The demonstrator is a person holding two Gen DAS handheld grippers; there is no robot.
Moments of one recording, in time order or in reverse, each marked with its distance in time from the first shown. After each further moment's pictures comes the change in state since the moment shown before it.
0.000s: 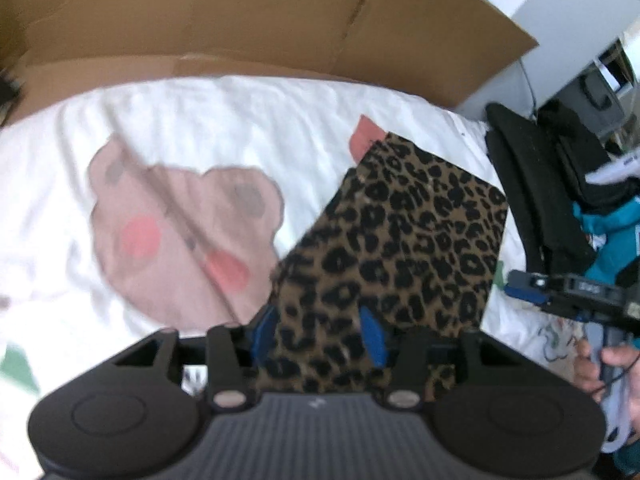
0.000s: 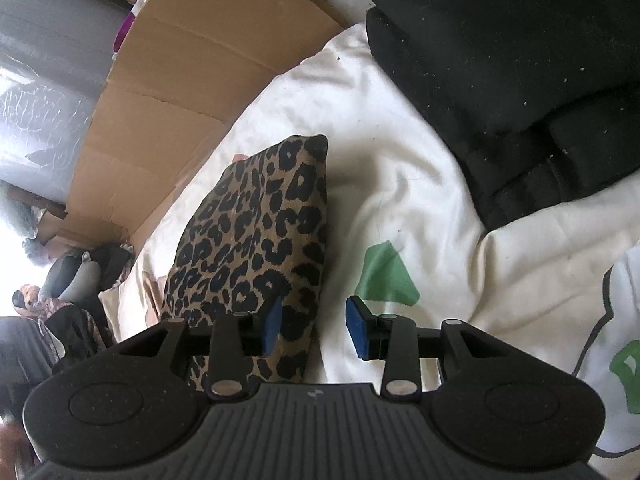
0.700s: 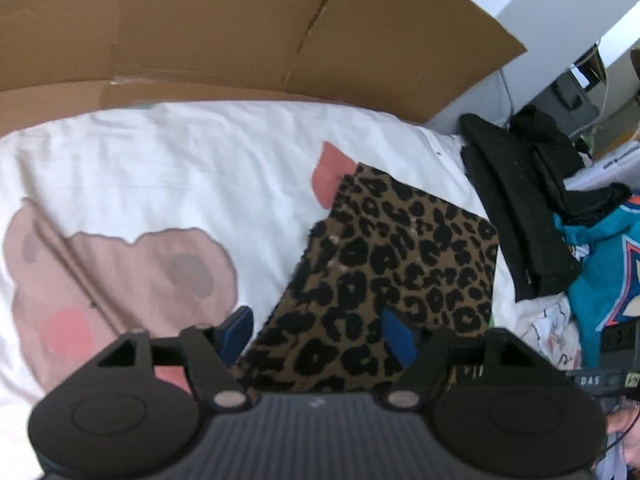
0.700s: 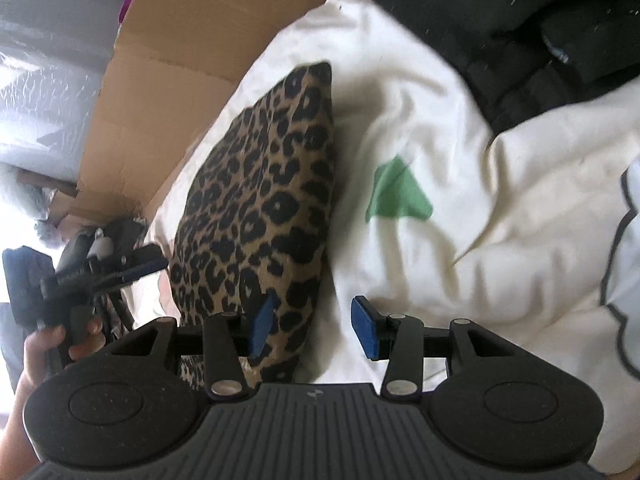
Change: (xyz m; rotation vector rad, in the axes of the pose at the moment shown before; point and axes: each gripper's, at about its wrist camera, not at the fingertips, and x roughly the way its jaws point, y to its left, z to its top) left arm 0.051 0.000 0.040 0.040 -0.034 -0.135; right arm 0.008 -0.002 -0.039 0.025 0.091 0.063
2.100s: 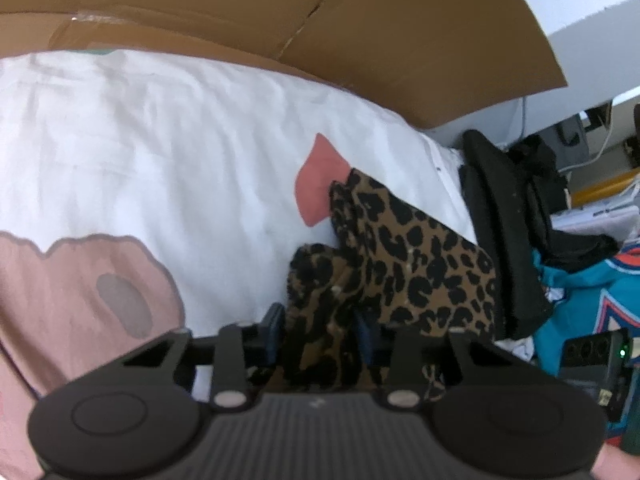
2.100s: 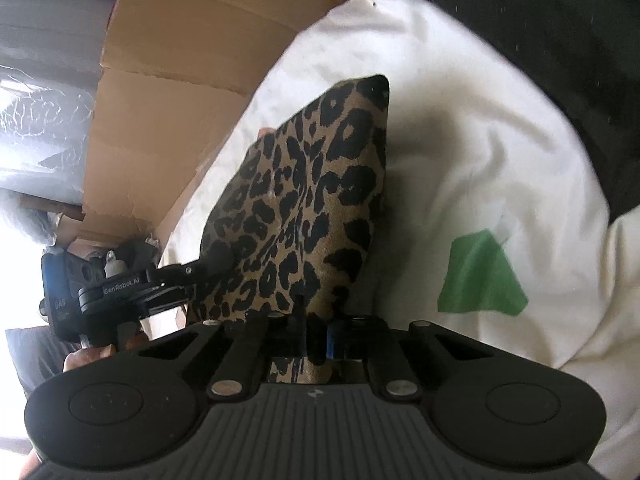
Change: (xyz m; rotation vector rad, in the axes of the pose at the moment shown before) left arm 0.052 0.014 0.022 -0.163 0.053 -0.164; right arm 0.044 0.019 0.049 0.043 -0.002 0.048
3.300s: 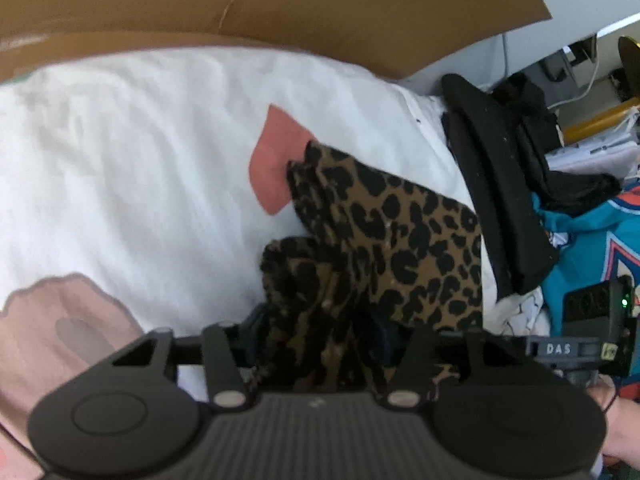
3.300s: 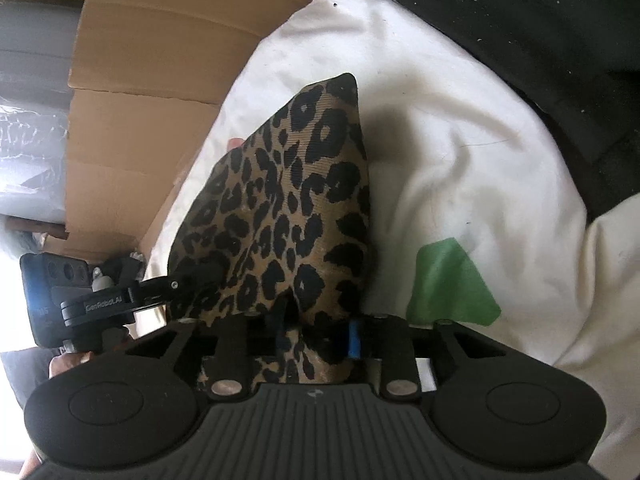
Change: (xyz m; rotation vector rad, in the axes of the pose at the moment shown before) left arm 0.034 -0.015 0.013 0.143 0.132 -0.007; right arm 0.004 -0.014 0.002 0.072 -0.001 -0.037
